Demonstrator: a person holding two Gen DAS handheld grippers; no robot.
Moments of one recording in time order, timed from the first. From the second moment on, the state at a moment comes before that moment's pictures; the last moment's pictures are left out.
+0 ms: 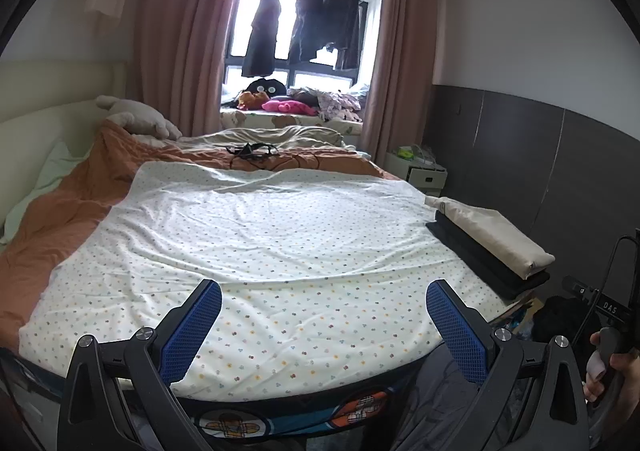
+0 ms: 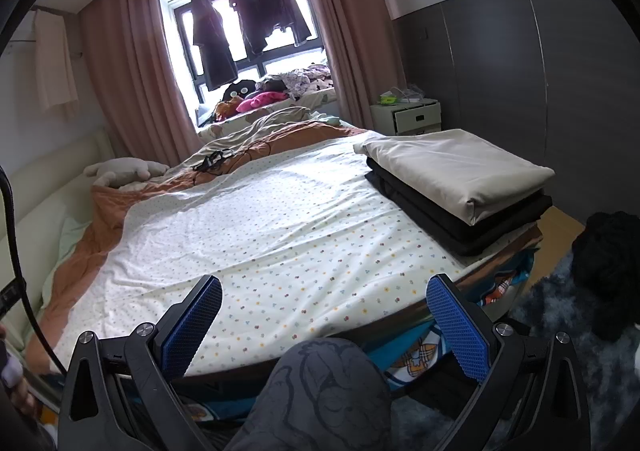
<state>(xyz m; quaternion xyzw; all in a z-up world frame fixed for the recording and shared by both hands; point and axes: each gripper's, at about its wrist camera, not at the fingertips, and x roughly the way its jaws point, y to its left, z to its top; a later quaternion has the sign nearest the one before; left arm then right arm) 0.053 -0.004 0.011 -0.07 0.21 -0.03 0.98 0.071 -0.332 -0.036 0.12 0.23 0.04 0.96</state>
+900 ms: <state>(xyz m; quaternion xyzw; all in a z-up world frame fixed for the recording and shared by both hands) 0.036 0.000 0.009 -0.08 0.20 -0.03 0.98 0.065 -0.336 -0.038 0.11 0.24 0.04 0.96</state>
